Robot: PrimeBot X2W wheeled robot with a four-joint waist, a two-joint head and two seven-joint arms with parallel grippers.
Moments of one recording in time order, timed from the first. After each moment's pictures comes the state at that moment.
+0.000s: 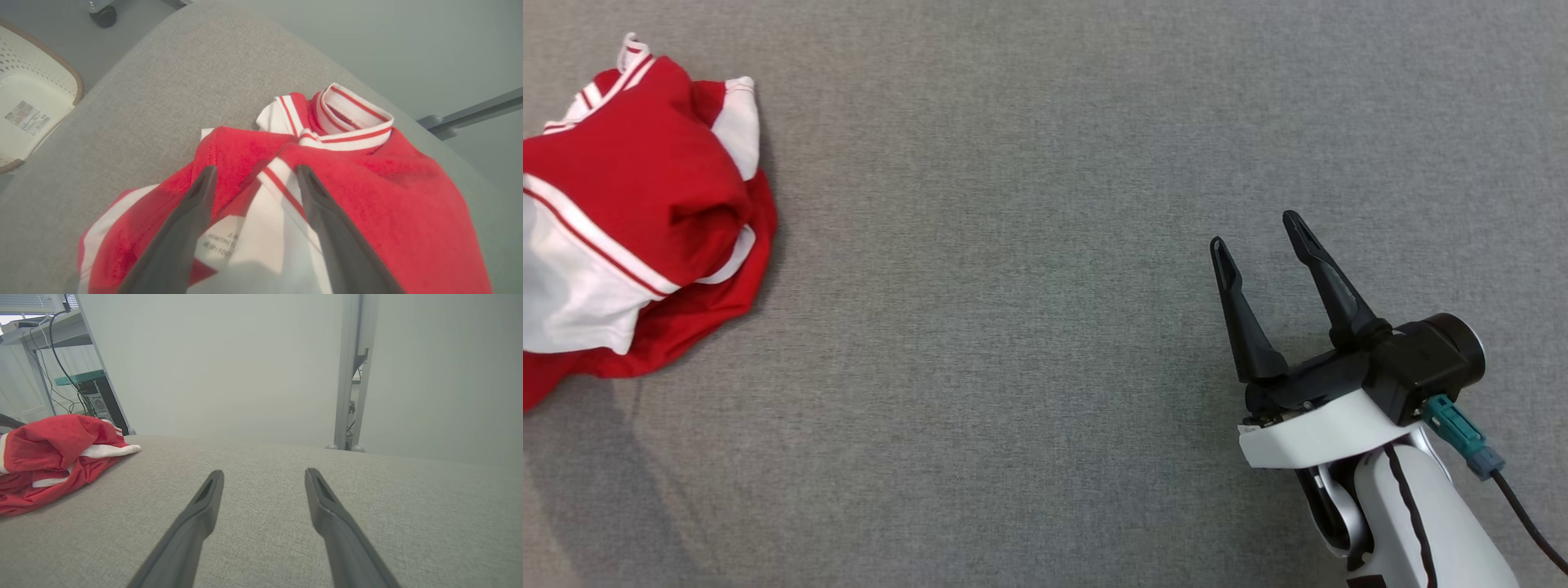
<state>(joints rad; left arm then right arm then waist) -0.97 0.58 -0.27 1.04 -1.10 -0.13 0.44 -0.32 -0.05 0.28 0.10 0.13 0.13 -0.26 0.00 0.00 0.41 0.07</state>
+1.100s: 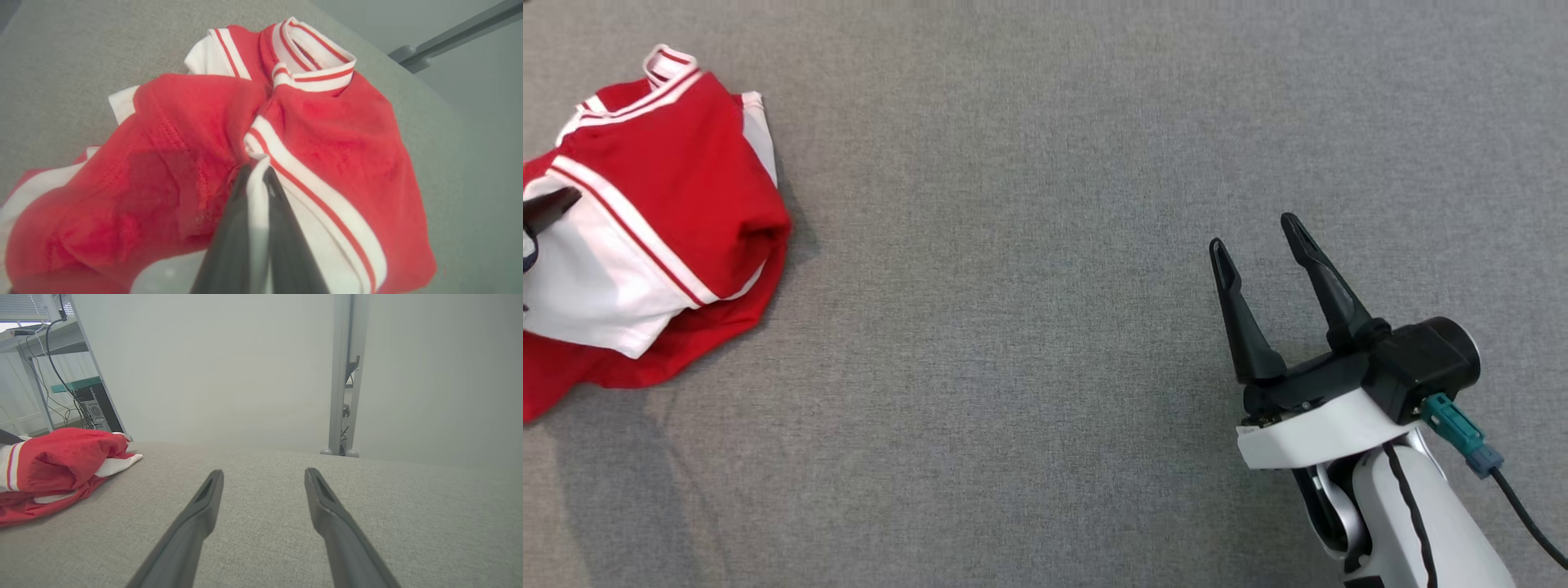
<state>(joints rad) -0.95 0.60 -0.39 0.92 -1.21 -0.13 0.66 -0.33 -0.05 0.28 0.12 0.15 0.13 -0.26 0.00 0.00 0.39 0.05</state>
